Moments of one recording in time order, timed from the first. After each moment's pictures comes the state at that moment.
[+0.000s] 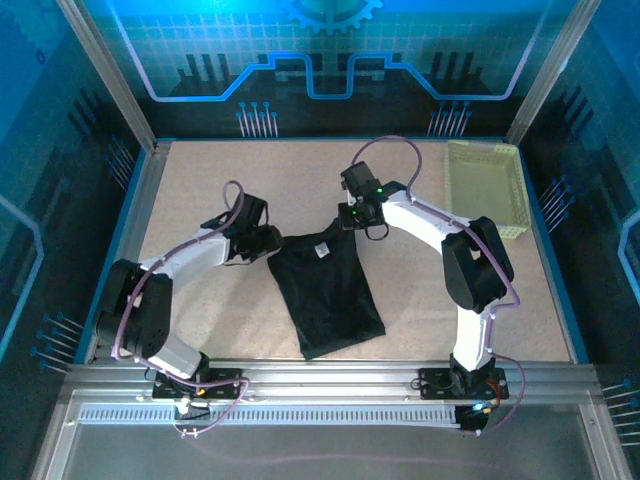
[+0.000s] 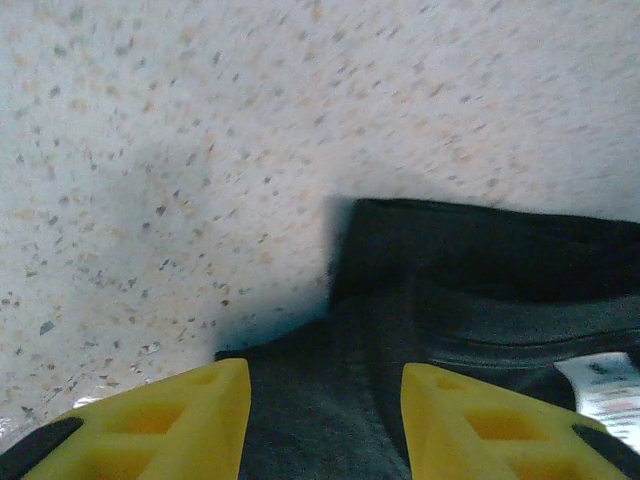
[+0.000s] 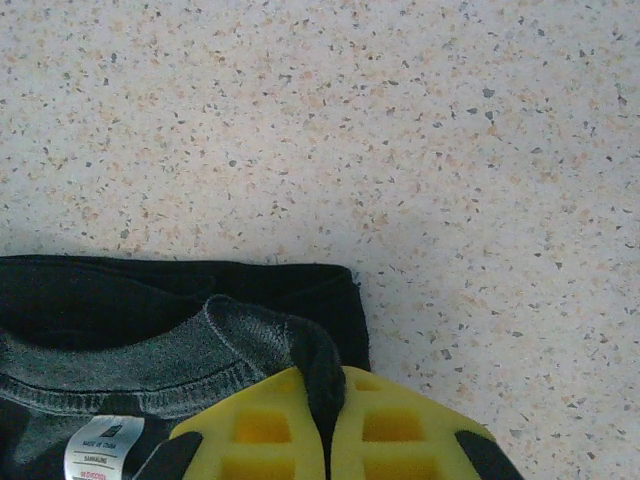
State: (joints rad) left arm -0.32 1.56 0.91 -0.42 0.07 -0.80; right arm 0.54 1.92 1.46 -0.61 0.01 0.37
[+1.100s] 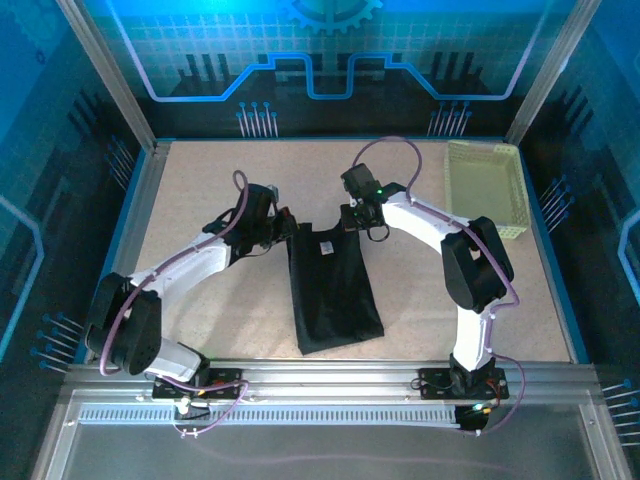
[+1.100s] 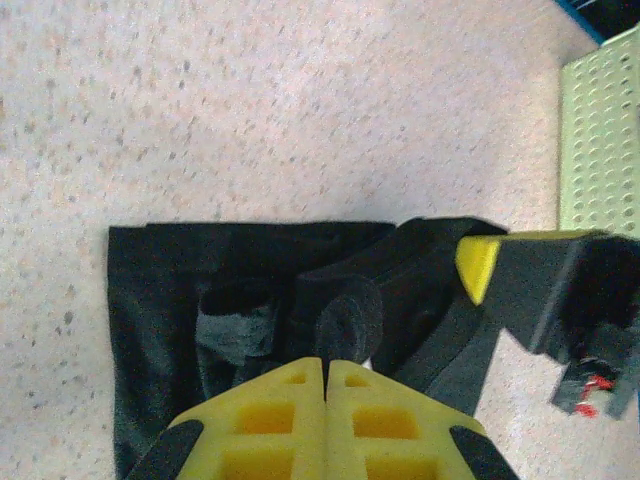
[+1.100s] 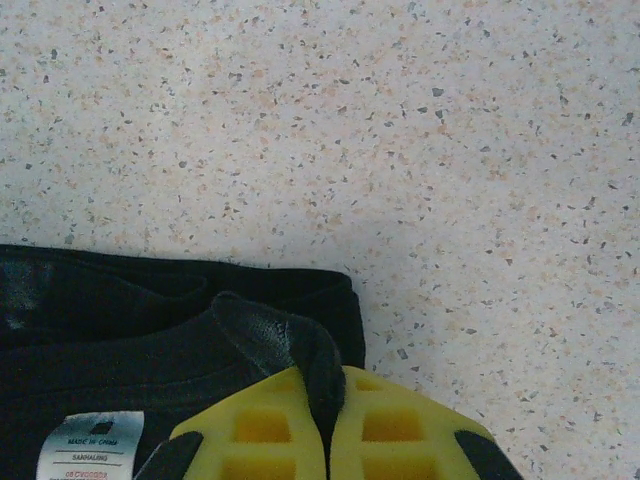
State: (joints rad) left arm -0.41 1.45 0.96 -0.24 0.15 -0.80; right arm 0.54 1.93 1.45 -0.62 0.08 0.36
